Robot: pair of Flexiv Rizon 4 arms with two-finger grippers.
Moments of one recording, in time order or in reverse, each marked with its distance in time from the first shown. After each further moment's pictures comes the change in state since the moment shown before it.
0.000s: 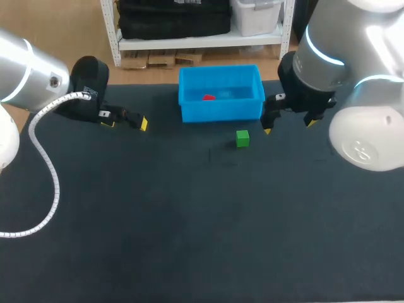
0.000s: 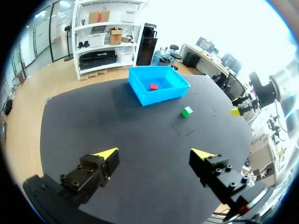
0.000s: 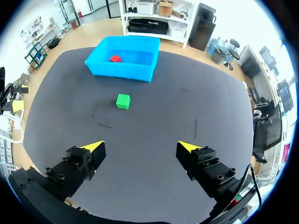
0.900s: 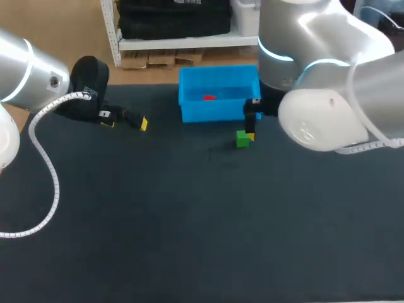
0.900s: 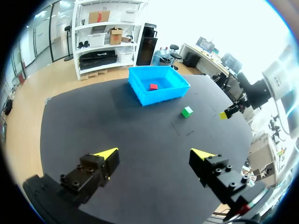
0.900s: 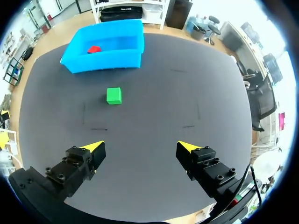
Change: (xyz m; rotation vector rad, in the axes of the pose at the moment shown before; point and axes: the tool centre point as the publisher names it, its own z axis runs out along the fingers) left arm 0.000 0.000 0.000 -0.001 0.000 0.000; right arm -0.001 0.025 0.034 0.128 0.151 0.217
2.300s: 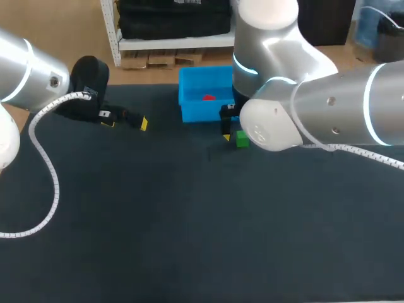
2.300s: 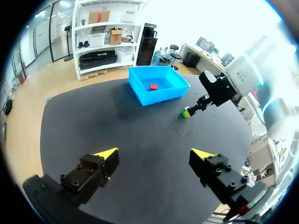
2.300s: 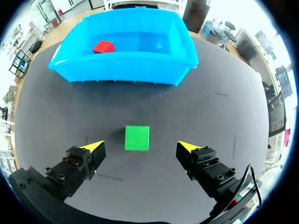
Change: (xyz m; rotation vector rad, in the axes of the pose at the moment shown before) left arm 0.000 0.000 0.000 0.000 0.000 0.000; right arm -0.068 0.049 0.093 -0.060 -0.019 -0.092
